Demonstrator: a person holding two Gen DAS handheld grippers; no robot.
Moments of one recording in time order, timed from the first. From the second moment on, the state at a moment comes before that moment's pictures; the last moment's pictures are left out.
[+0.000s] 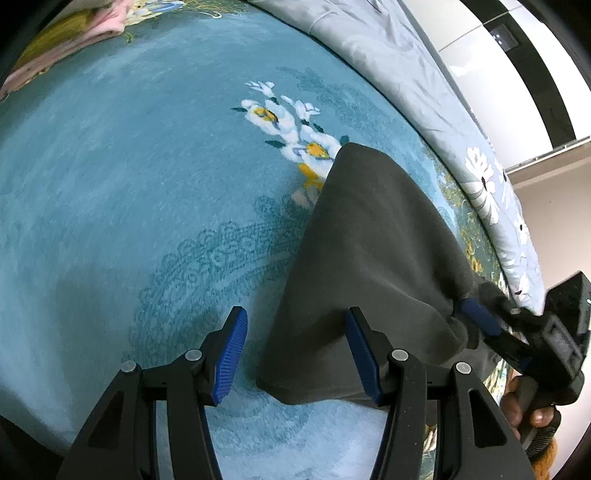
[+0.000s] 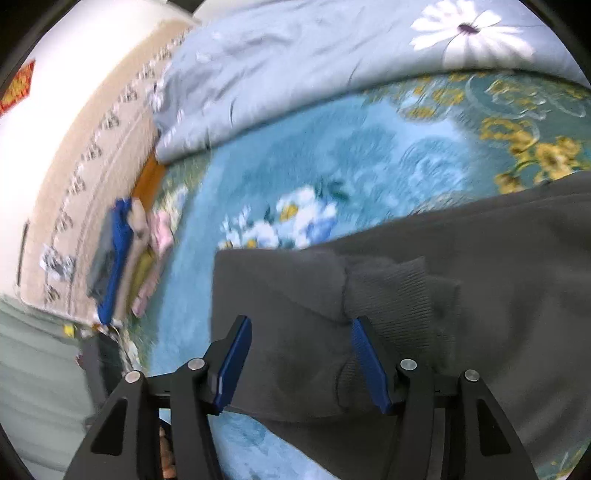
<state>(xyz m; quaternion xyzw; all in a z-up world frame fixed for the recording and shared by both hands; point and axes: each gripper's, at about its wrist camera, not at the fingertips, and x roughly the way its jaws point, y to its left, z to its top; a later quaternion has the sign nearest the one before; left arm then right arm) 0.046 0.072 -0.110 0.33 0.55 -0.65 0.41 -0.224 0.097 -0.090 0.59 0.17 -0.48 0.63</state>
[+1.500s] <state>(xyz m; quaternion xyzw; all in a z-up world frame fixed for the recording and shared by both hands) -0.043 0.060 -0.064 0.37 0.43 -0.73 0.38 -0.346 0.138 -0.048 0.57 0.11 -0.59 0.57</state>
